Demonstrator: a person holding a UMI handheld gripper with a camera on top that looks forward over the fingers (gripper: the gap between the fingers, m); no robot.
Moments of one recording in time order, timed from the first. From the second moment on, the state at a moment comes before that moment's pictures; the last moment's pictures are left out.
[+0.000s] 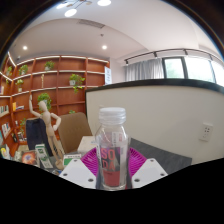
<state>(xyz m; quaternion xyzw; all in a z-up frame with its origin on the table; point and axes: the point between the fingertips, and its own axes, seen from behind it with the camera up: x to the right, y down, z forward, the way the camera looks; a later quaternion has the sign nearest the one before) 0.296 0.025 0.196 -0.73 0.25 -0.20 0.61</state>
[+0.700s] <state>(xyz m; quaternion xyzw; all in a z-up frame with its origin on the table) 0.358 0.052 0.091 -0.74 0.25 -0.18 0.60</state>
